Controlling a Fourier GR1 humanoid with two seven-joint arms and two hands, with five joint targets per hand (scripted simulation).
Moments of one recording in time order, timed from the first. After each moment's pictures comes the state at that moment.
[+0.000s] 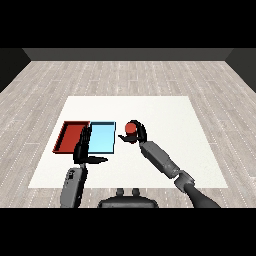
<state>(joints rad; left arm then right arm) -0.03 0.02 -0.02 -1.61 0.05 -0.05 -0.38 -0.77 -0.07 0.60 -0.72 -0.68 -0.50 -0.58</state>
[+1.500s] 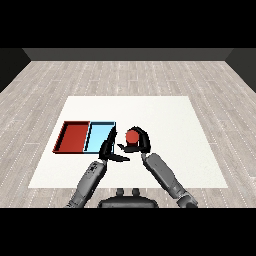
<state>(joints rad) -0.21 0.00 -0.35 -1.33 0.16 0.18 -0.31 -0.42 -0.03 0.48 -1.31 -0.27 -0.52 -0.33</state>
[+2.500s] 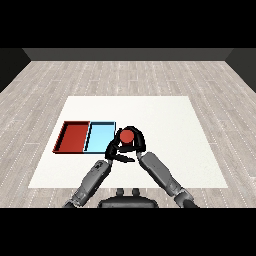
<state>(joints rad) -0.29 0.00 -0.45 -1.20 0.27 0.22 -0.37 -0.48 0.00 0.52 -1.27 -0.32 -0.52 -0.34</state>
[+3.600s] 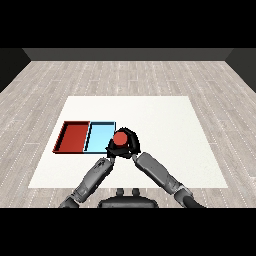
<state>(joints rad) -0.36 0.02 -0.51 -1.17 0.30 0.52 -0.29 -0.54 -0.01 0.65 -1.27 -0.37 -0.61 -0.33</state>
